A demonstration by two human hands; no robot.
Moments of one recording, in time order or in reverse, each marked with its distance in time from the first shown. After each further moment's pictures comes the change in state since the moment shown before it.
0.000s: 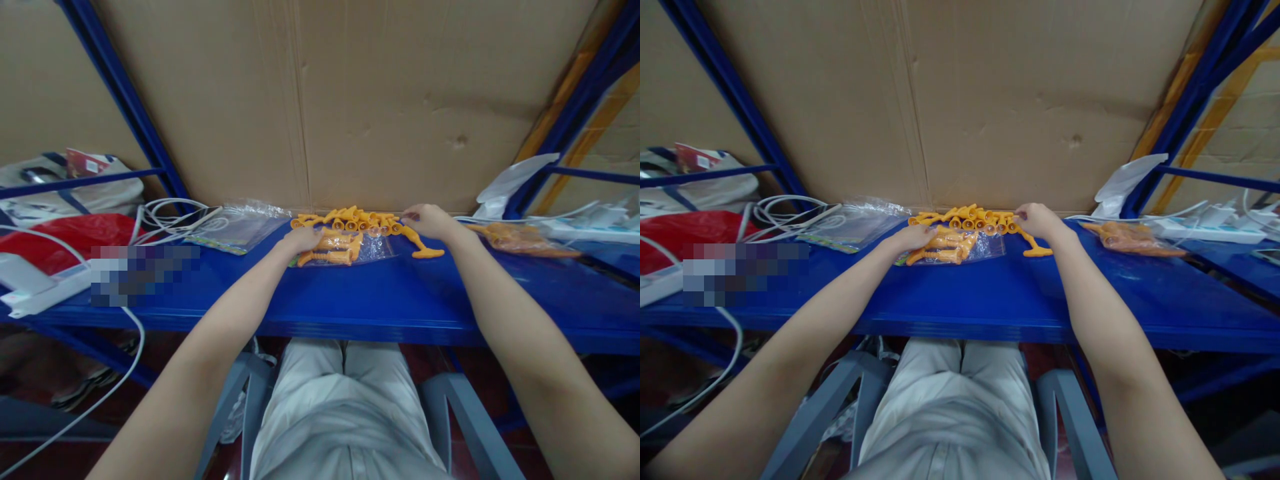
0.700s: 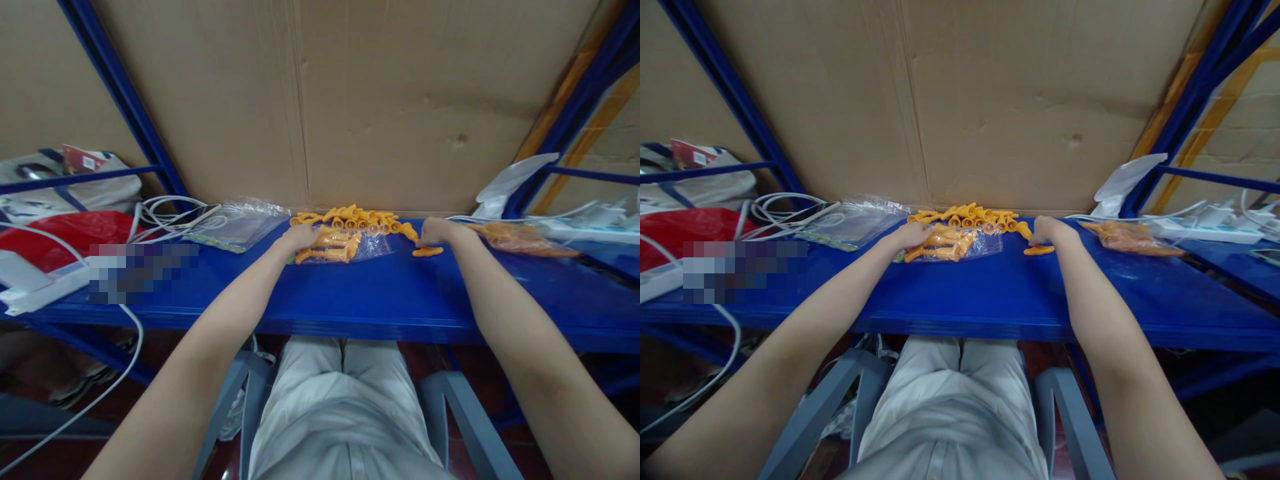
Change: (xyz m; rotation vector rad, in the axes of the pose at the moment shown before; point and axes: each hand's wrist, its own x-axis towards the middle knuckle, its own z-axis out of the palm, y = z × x) left_hand 0.000 0.000 -0.003 -0.019 -0.022 -0.039; right_hand 0.008 0.024 0.016 -0.204 -0.374 0.216
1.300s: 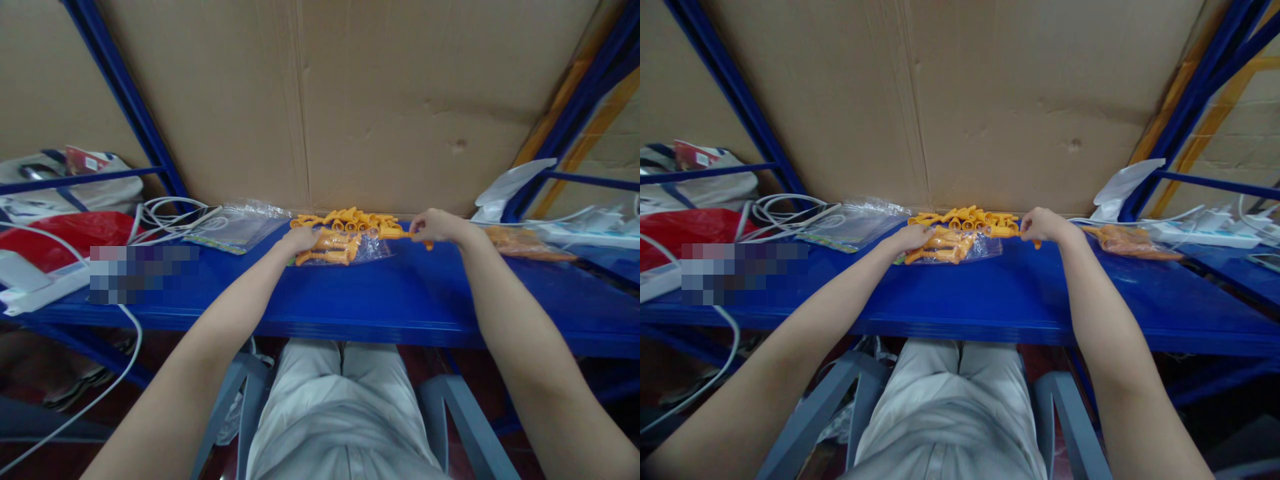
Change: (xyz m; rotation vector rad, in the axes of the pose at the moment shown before) left_hand -0.001 0.001 0.000 -0.026 0.002 -0.009; right_hand -0.032 -0.007 -0.027 0.194 0.178 -0.176
